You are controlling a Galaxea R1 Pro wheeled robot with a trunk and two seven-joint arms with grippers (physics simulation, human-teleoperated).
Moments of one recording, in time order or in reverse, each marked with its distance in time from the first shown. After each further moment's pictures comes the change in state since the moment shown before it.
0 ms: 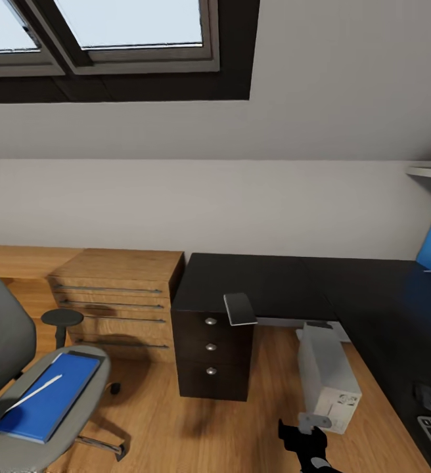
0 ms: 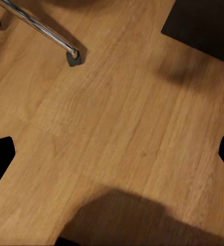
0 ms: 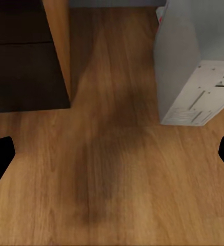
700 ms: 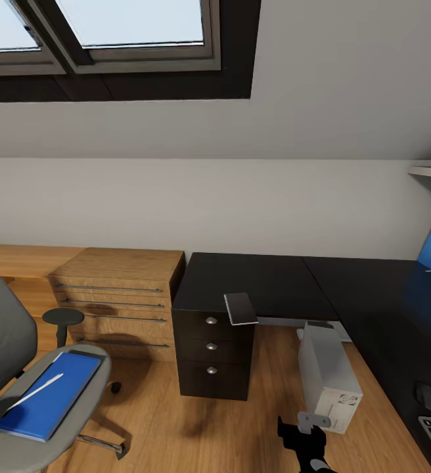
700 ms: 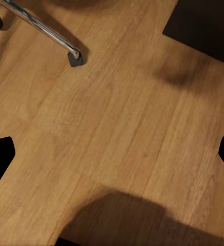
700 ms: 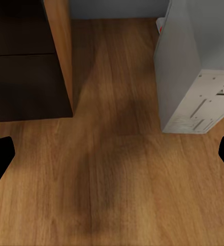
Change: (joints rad) left arm 0.000 0.001 0.006 0.001 0.000 -0.006 -0.005; right arm 0.005 0.006 0.000 0.000 0.000 -0.050 -0.007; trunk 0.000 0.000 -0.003
